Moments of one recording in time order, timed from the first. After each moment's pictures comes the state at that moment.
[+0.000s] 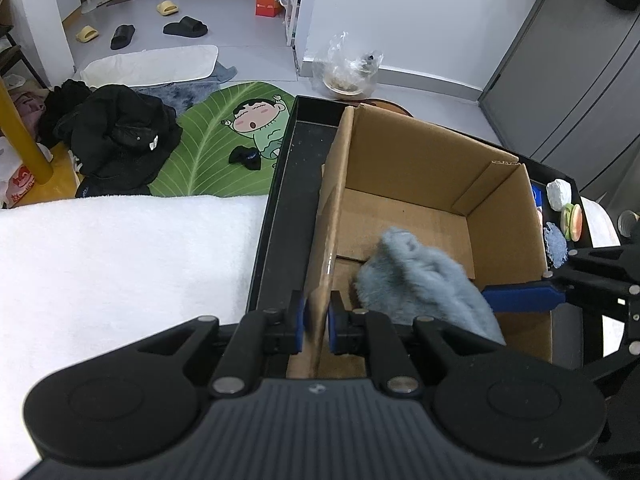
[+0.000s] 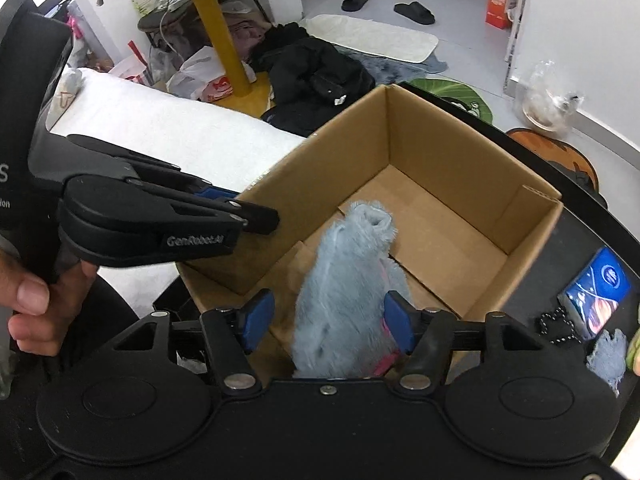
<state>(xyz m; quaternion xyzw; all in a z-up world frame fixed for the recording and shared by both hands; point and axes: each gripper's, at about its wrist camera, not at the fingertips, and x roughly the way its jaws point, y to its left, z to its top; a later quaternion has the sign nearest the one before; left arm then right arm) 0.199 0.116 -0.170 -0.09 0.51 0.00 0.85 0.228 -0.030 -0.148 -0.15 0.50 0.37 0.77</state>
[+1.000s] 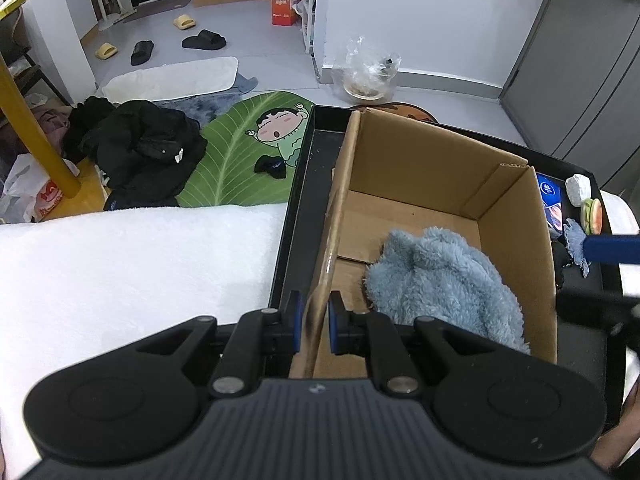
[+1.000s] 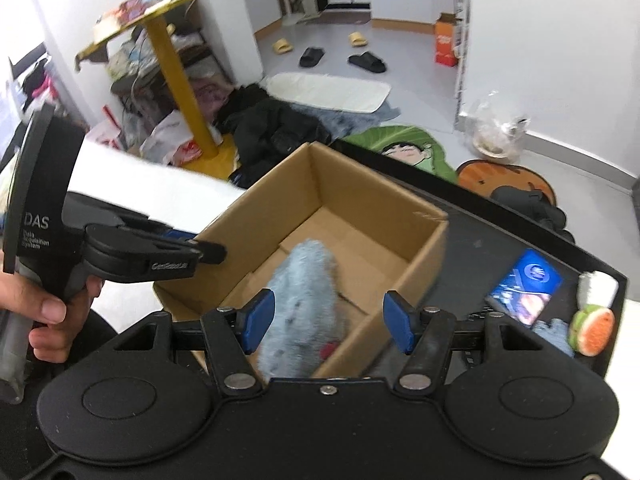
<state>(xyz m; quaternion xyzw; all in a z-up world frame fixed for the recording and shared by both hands) 0.195 0.102 -0.160 -0.05 0.51 0.04 0.86 0.238 -0.094 -0.114 -0.09 0.44 0.33 0.83</state>
